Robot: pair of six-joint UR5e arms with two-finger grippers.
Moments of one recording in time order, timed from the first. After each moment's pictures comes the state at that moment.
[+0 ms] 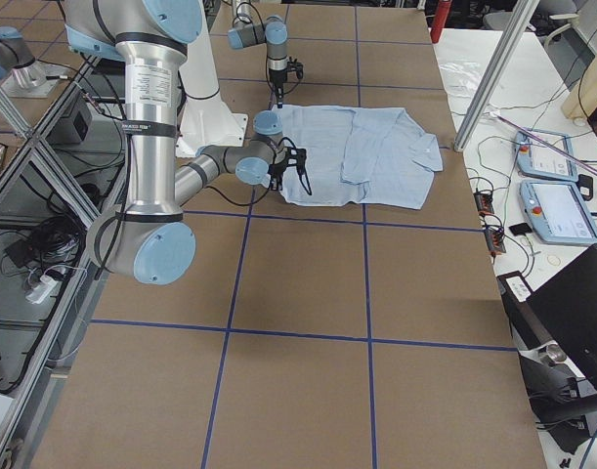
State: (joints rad) left arm -0.31 -1.88 -1.96 -1.70 -1.75 -1.55; right arm 0.52 -1.63 2.07 -1.13 1.93 1.32
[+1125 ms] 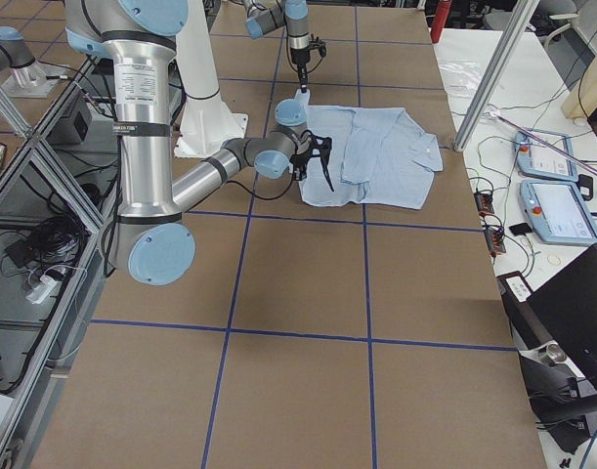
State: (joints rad) left arm -0.52 -1.93 -2.01 -1.71 -1.84 -1.45; right arm 0.70 -1.52 2.04 -1.13 2.03 1.32
